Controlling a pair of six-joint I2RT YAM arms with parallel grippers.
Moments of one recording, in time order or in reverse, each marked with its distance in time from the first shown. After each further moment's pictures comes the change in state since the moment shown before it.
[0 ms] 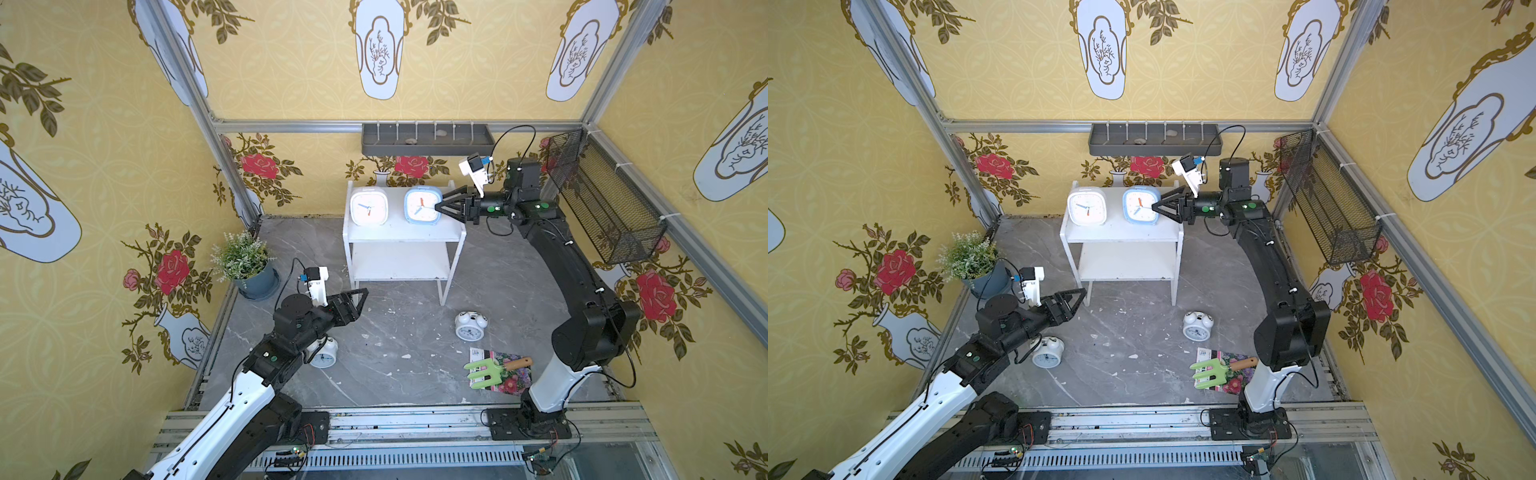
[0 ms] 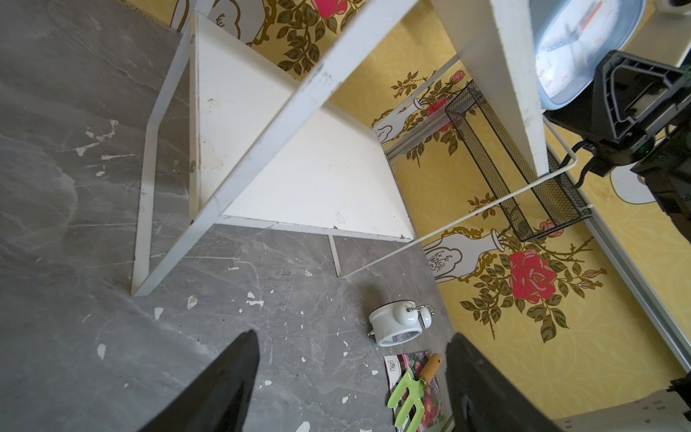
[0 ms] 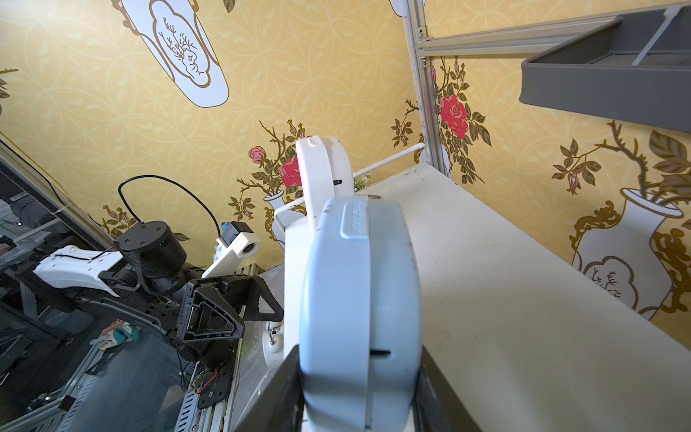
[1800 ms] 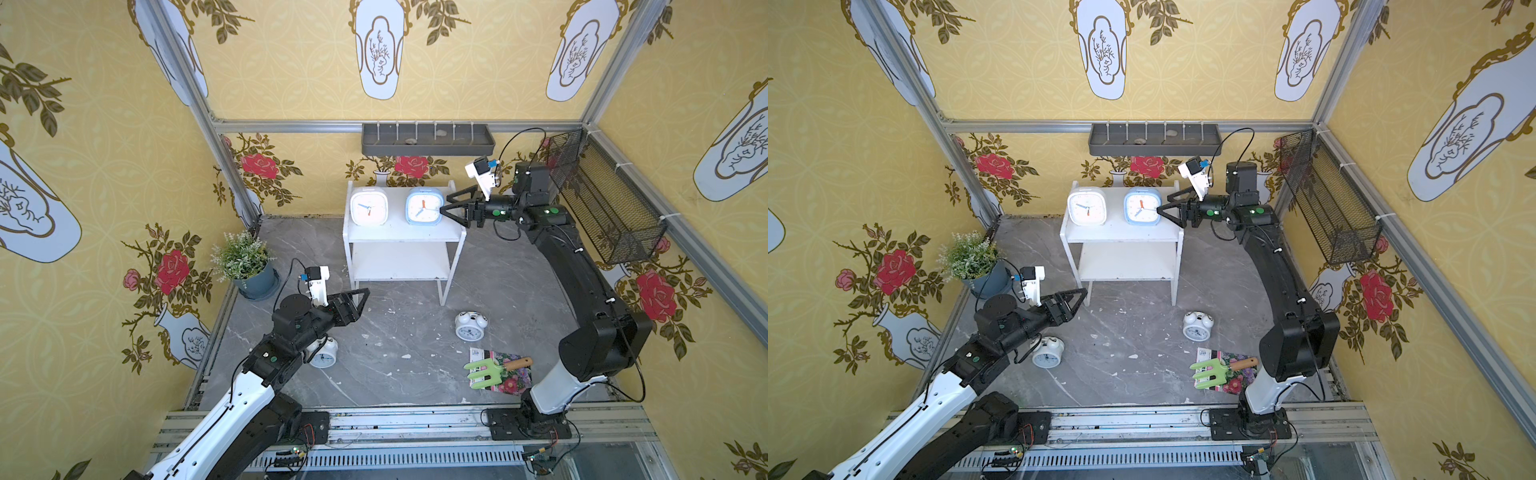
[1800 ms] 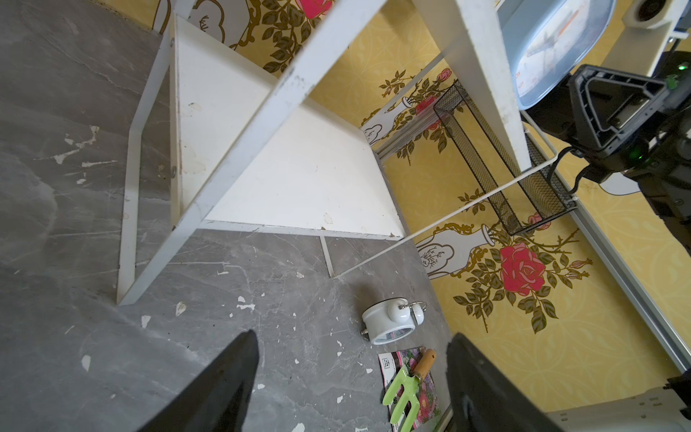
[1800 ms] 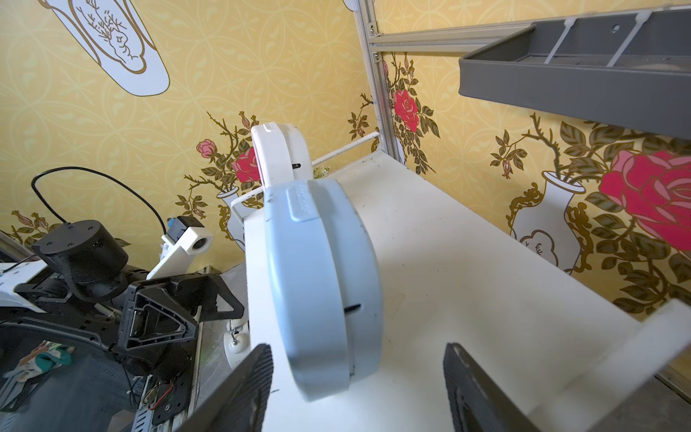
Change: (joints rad) left arm 0.000 -0.007 0.000 0.019 0.026 0.011; right arm -0.020 -0.103 -0.088 -0.022 0.145 -0.036
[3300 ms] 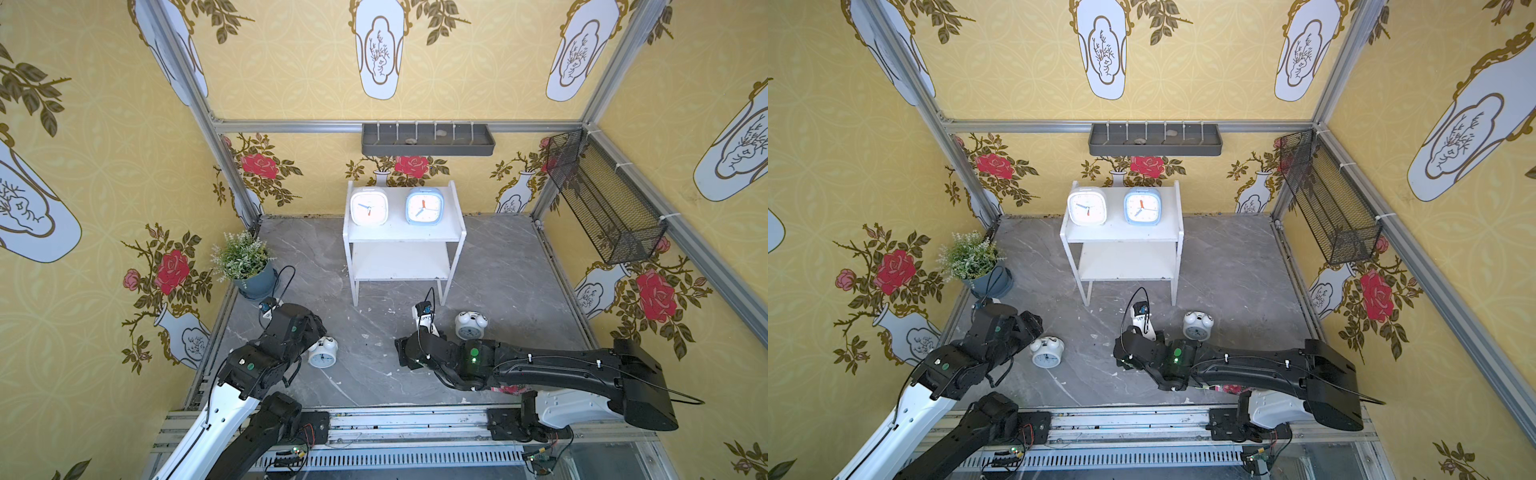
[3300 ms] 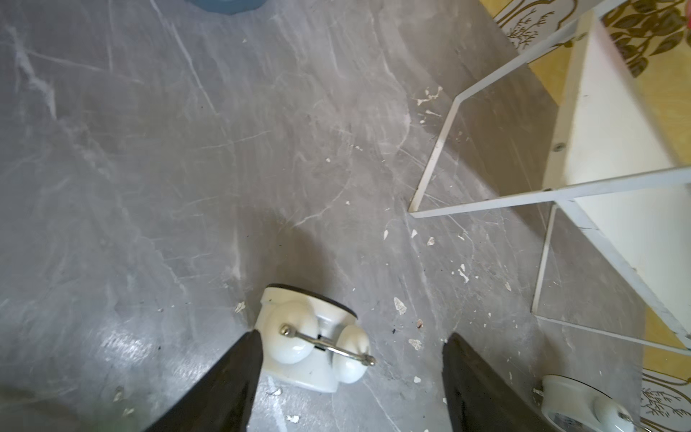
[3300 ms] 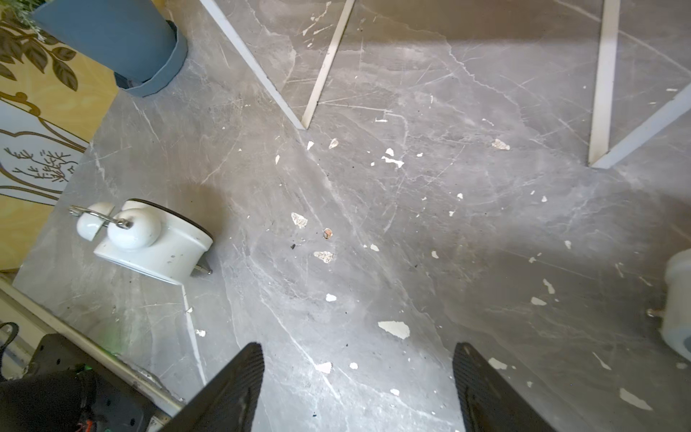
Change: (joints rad) left arm 0.040 -0.079 0.175 -0.915 -0.490 -0.268; right arm 1.122 -0.328 -0.922 0.132 1.487 1.009
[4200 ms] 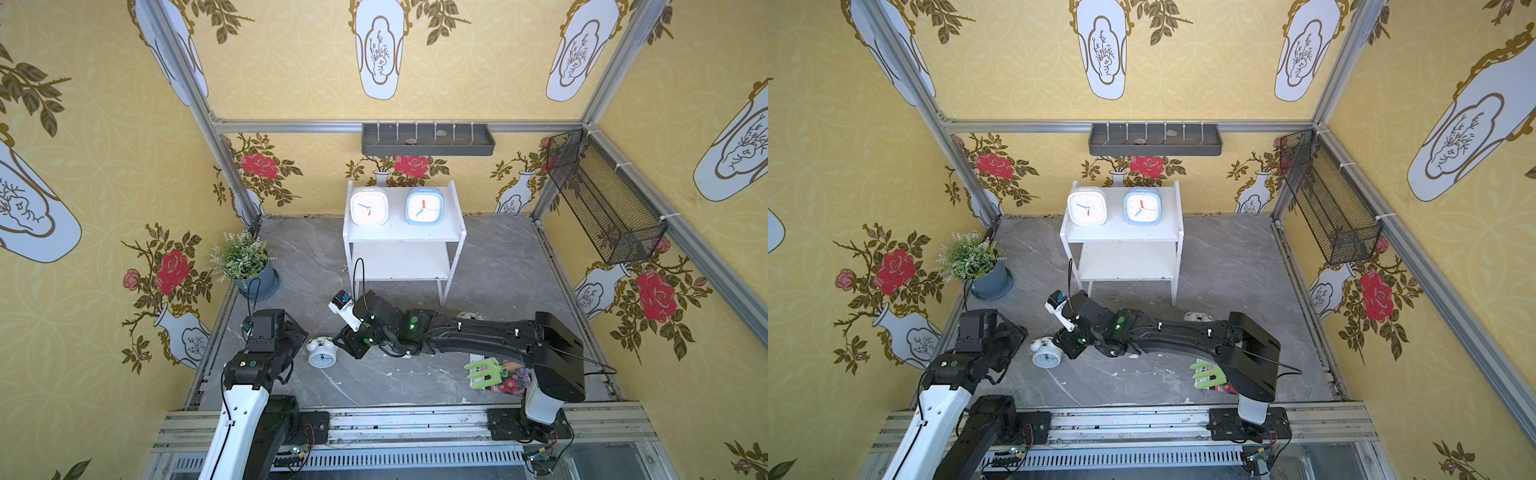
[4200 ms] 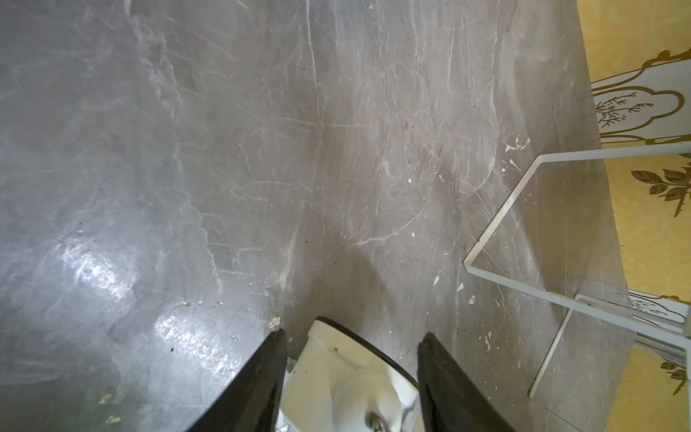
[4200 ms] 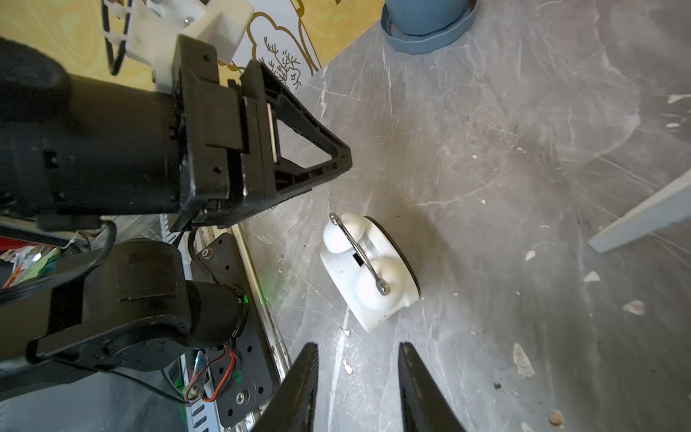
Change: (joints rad) left arm 0.441 -0.024 -0.175 0.118 0.256 0.023; right arm -0.093 0.483 0.513 0.155 -0.589 -0.557
